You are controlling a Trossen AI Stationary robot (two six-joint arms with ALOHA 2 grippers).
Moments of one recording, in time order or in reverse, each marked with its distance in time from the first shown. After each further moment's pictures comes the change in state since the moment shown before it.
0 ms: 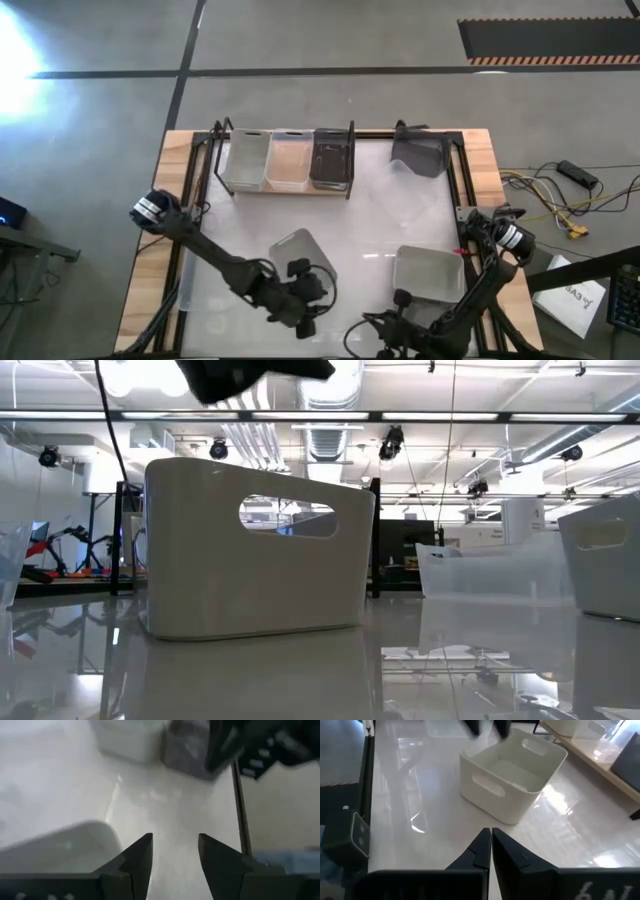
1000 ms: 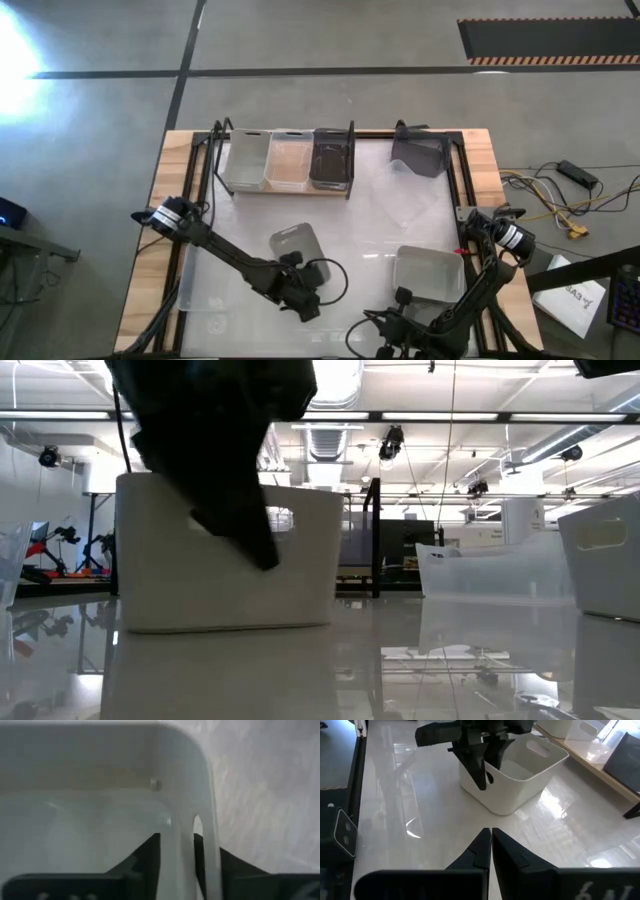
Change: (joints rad) left arm 0.065 0.143 0.005 -0.270 0.057 -0.194; right arm 0.001 0.000 -0.054 0.039 0.039 0.017
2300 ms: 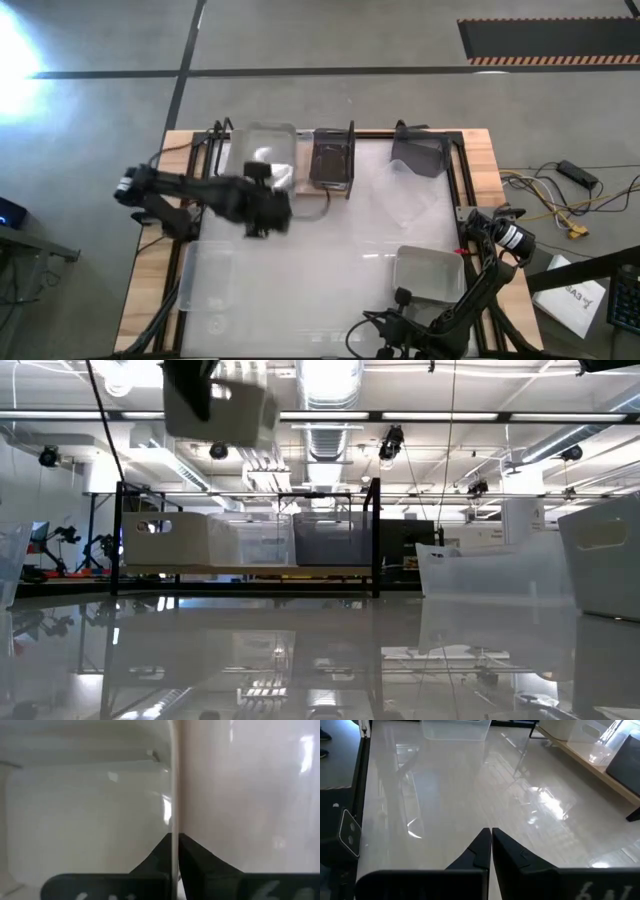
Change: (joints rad) left arm 0.330 -0.382 0.292 -1.008 -0.238 0.712; right arm 0.000 0.000 -0.001 0.022 0.000 -0.026
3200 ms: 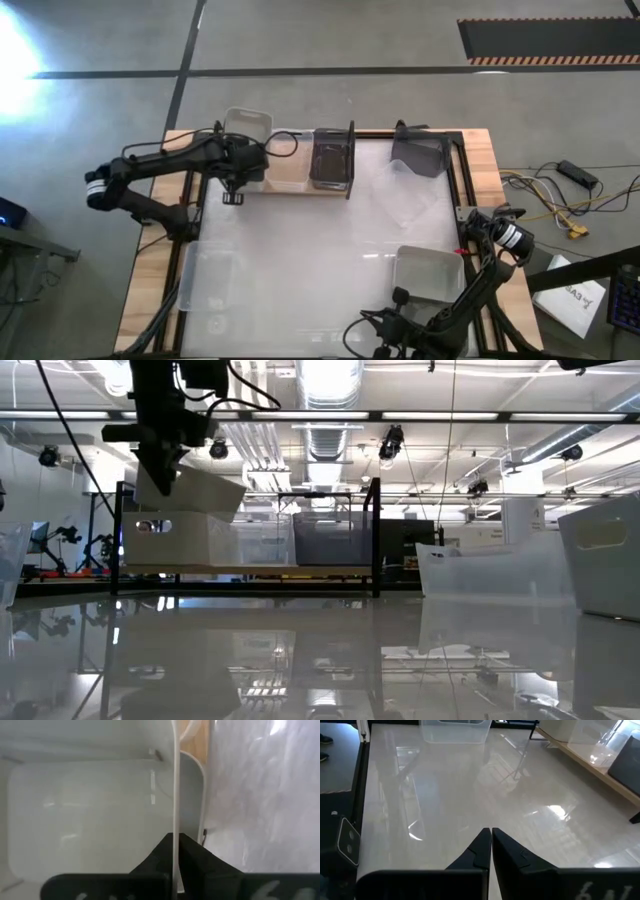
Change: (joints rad) left arm 0.516 -0.281 -0.485 0.284 0.216 0.515; right arm -0.018 0.000 0.000 0.042 0.001 -0.029
